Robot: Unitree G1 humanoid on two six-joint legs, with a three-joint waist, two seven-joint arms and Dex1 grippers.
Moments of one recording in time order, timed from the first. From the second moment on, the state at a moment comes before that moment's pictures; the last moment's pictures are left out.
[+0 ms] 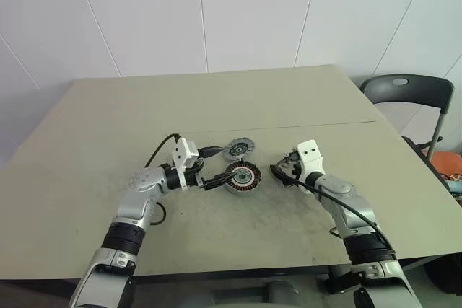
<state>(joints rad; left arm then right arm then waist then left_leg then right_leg) -0.39 0.30 -0.09 0.31 -0.32 -0.02 -1.07 -0.32 -0.32 0.03 0.16 0.13 0.55 0.38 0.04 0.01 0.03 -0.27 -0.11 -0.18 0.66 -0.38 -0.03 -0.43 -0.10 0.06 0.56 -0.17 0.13</state>
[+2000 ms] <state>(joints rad) -0.42 0.28 -0.07 0.54 -0.30 -0.17 -1.11 -0.68 -0.20 -0.01 0.70 0.08 0.39 0.31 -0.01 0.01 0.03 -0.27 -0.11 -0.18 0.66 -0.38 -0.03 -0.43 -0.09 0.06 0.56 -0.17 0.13</state>
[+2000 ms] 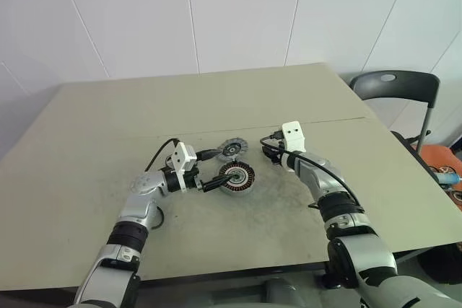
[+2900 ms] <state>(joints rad) -0.40 0.28 -0.10 0.24 -0.31 0.05 -1.00 -0.65 -0.17 0.01 0.67 0.08 0.38 0.37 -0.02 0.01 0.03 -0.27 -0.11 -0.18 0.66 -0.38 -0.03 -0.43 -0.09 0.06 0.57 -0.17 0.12</state>
